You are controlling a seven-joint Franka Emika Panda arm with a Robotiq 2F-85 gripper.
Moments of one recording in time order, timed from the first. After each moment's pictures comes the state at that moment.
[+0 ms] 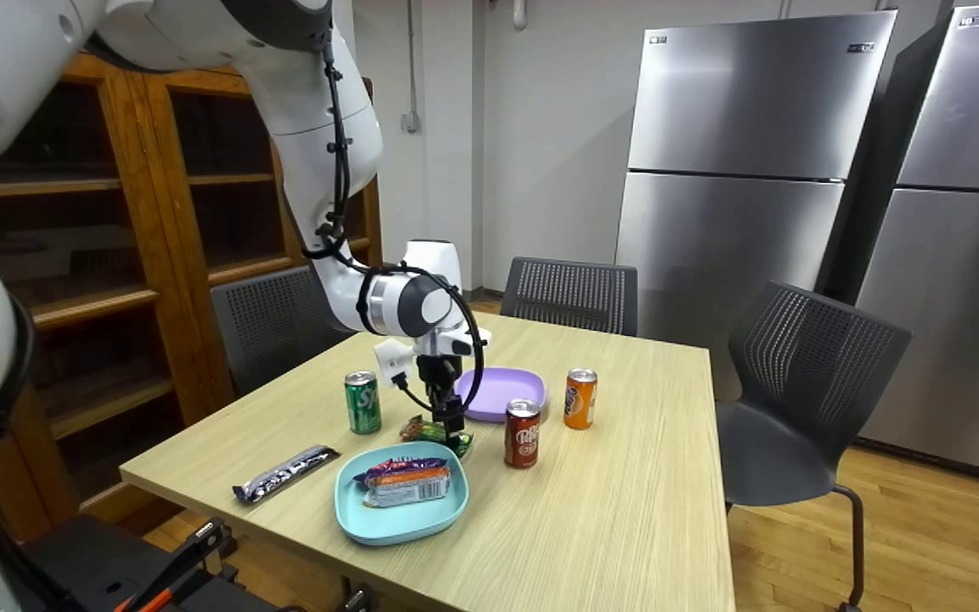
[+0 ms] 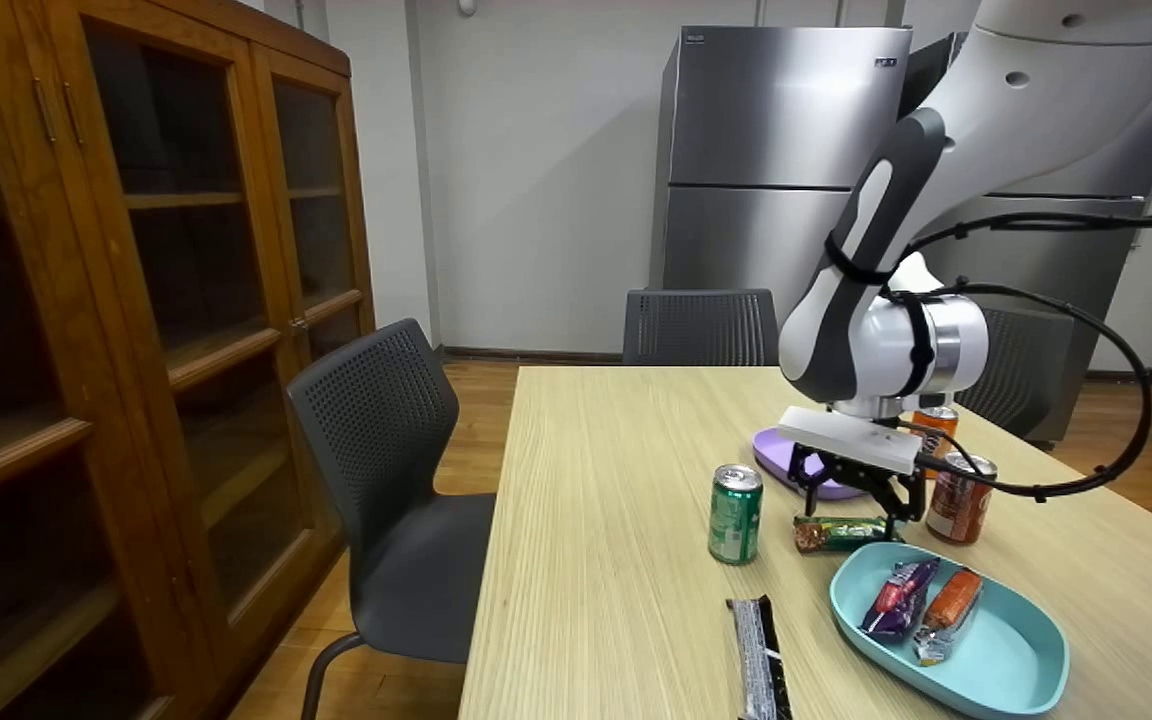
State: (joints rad) arm 0.21 0.78 -0.19 -1.99 0.12 2.74 0.69
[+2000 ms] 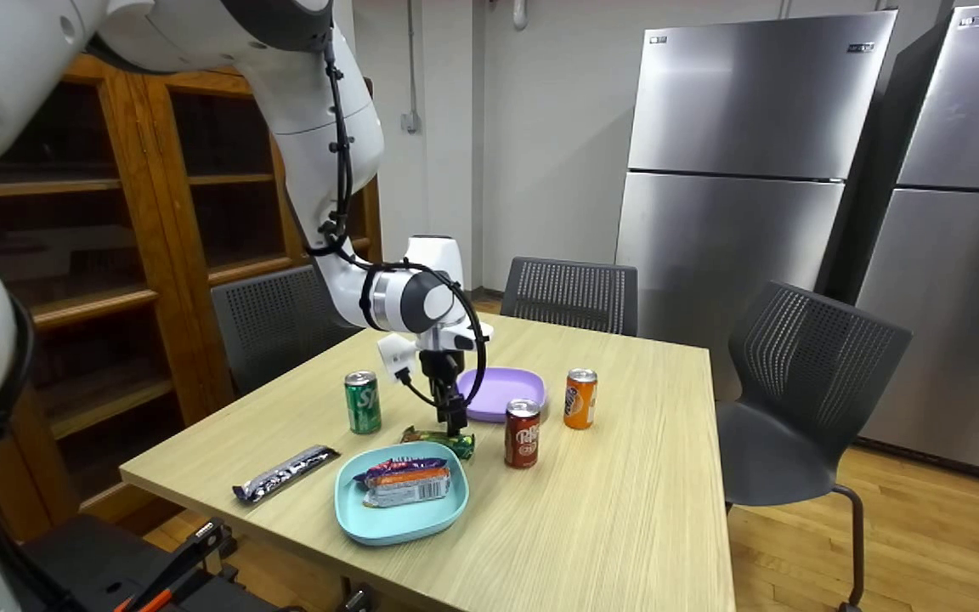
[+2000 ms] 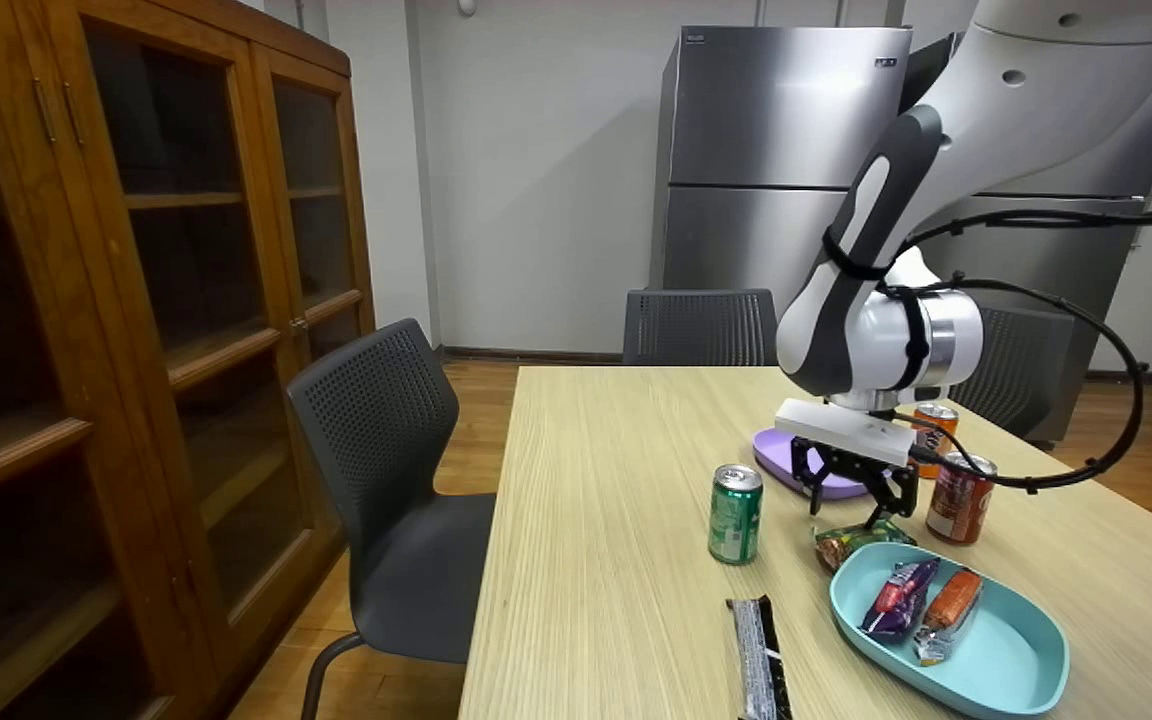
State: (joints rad) arm 0.21 0.78 -0.19 -1.97 0.12 2.74 0.69
